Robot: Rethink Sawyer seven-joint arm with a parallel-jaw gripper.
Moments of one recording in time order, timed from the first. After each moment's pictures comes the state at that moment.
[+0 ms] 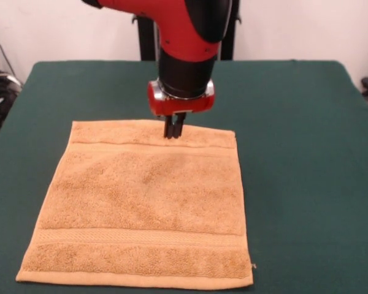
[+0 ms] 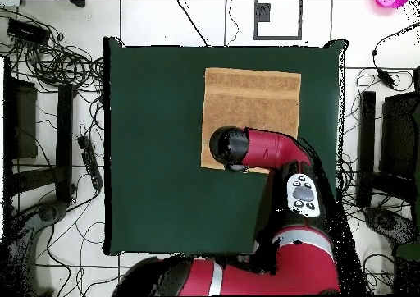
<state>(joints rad) -0.17 -0.40 -0.10 1.46 -0.11 0.62 1.35</state>
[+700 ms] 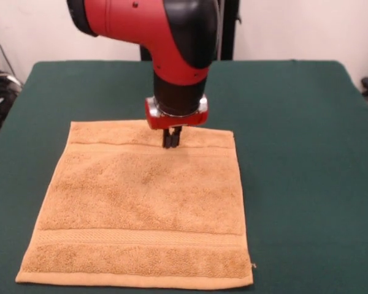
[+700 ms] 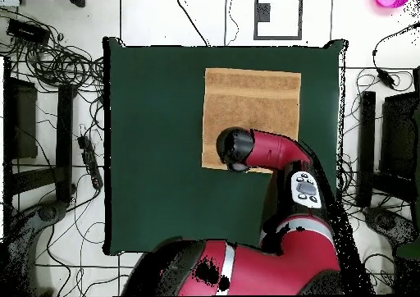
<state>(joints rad) -0.20 -0.31 -0.09 1.41 -0.05 0.66 1.35</state>
